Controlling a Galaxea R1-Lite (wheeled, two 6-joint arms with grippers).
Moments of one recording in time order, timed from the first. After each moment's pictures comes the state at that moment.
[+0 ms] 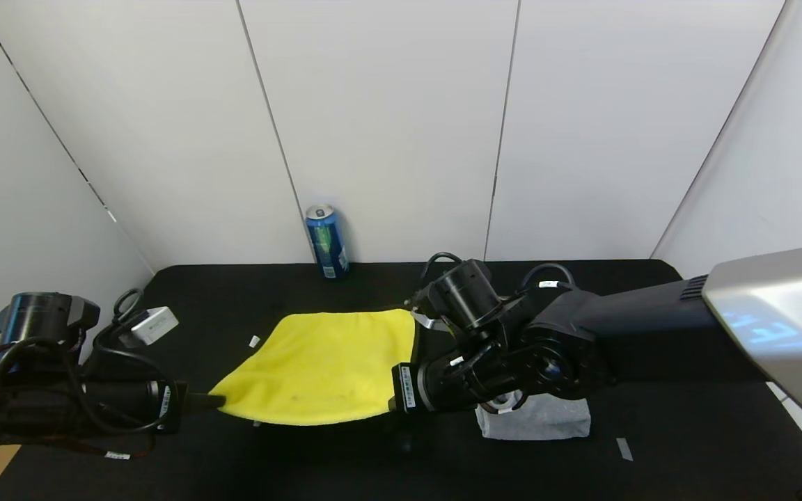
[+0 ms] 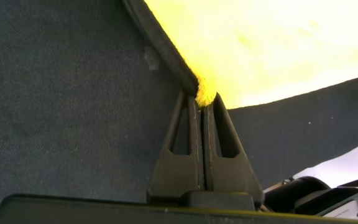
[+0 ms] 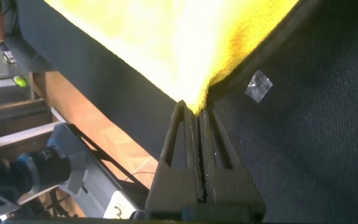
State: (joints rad) left arm 0.18 1.70 -0.69 -0.08 -0.55 0.16; right arm 0.78 2.20 -1.53 0.16 0.30 0.56
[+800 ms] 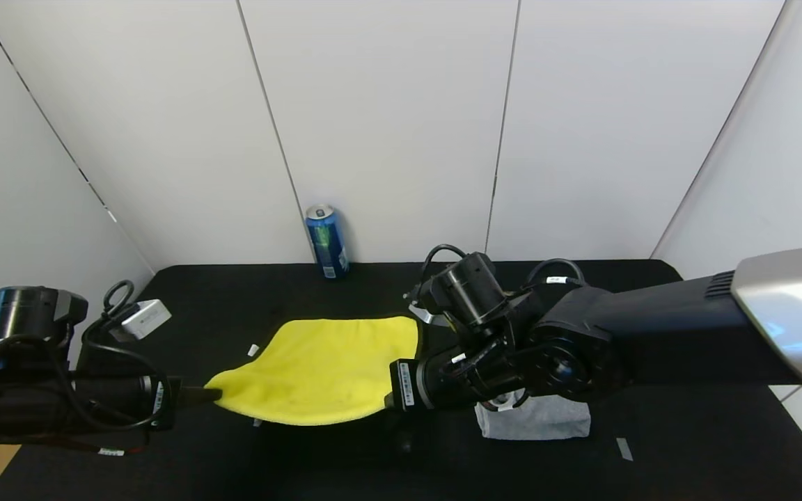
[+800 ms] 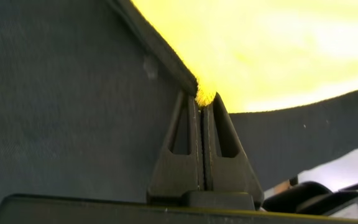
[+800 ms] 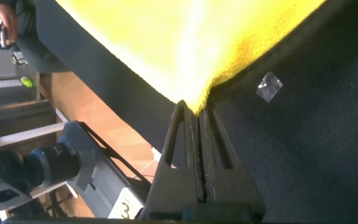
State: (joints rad) left arm 0.19 1.67 -0.69 -0.09 -0.55 0.16; right arm 0.79 2.17 -1.51 0.13 0.31 0.56
